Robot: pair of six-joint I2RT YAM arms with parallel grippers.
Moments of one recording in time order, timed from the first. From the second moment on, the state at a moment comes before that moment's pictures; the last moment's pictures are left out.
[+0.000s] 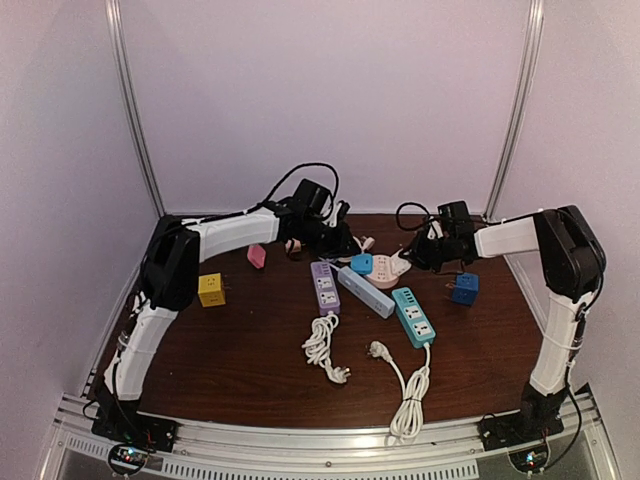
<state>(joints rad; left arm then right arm) -0.72 2.43 2.11 -0.38 0.46 -0.57 0.27 1.95 1.19 0.02 -0.40 0.70</state>
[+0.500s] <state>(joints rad) -0.75 2.55 2.21 -0.34 0.42 -0.64 0.27 1.94 1.13 0.08 -0.40 0.73</state>
